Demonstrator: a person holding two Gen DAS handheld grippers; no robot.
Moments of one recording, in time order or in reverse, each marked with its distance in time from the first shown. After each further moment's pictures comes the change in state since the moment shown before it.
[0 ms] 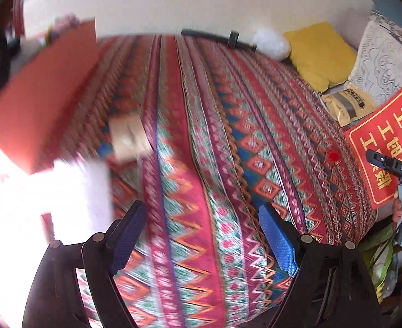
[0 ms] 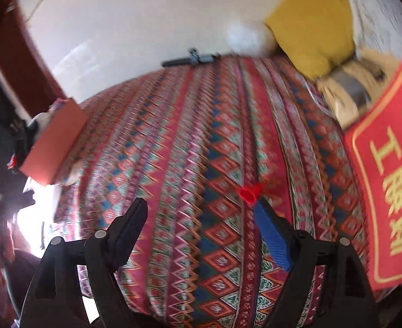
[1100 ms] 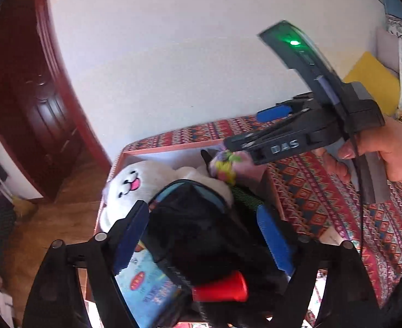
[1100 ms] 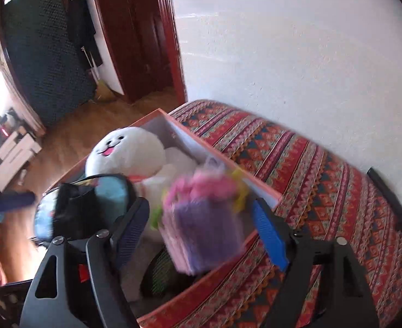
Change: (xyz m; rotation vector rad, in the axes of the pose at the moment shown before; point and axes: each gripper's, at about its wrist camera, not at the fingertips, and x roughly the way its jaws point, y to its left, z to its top) left arm -0.126 0.281 0.214 0.216 -0.254 0.289; right arm 0.237 0.583 0.215 -0.638 0.019 0.258
